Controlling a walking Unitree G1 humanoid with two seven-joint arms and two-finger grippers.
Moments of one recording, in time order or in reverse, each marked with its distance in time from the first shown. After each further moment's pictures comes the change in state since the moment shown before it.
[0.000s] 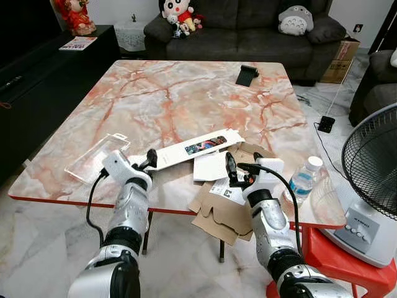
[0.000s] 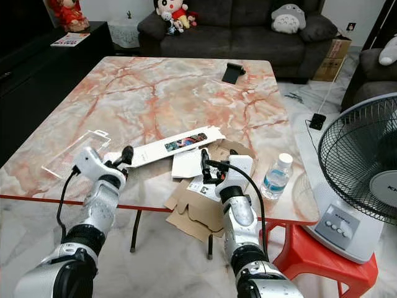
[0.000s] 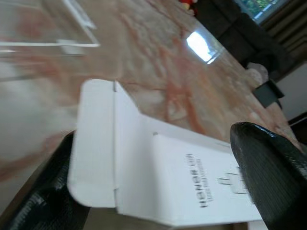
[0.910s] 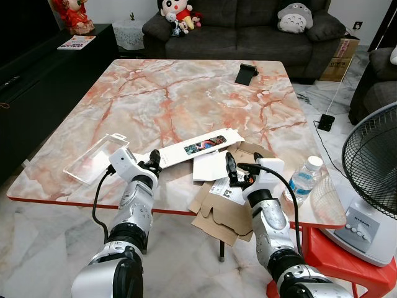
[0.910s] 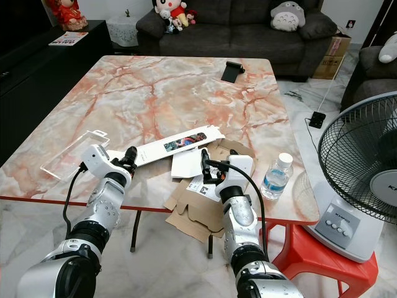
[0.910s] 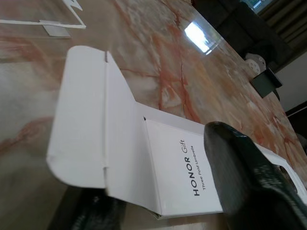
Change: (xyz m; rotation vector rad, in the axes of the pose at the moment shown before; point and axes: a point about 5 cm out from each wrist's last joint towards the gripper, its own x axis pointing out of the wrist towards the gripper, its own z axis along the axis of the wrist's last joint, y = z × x) left arm 0.000 -0.004 -0.008 0.002 0.036 -0.009; right arm 0.000 0.001 -0.001 0.002 0.001 0.002
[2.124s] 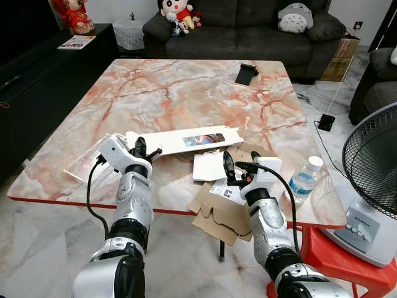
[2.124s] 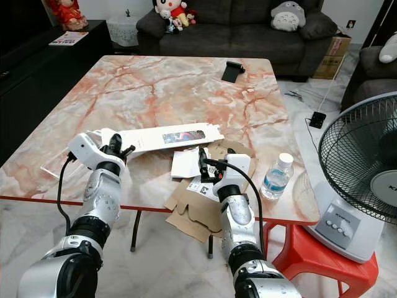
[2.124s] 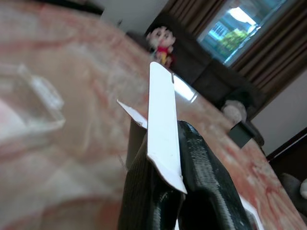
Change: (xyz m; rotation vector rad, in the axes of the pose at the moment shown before) left arm 0.003 -0.023 0.036 0.049 -0.260 -0.088; right arm 0.003 0.005 0.002 0.012 -0.011 0.010
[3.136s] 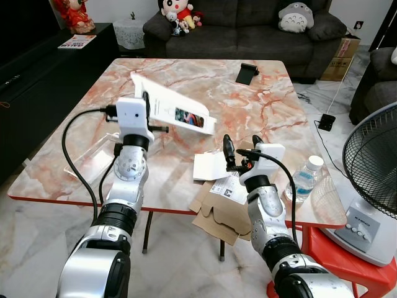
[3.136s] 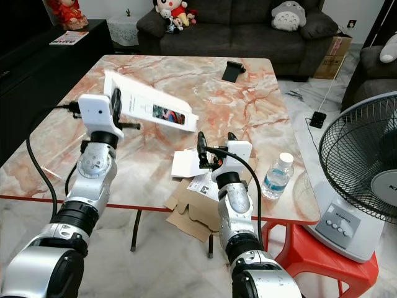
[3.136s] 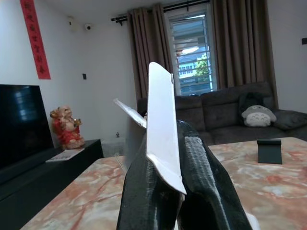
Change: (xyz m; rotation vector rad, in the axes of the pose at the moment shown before) left arm 0.007 -0.055 0.048 0.700 -0.350 -0.263; right arm 0.016 0.008 0.027 0.002 -0.120 0.021
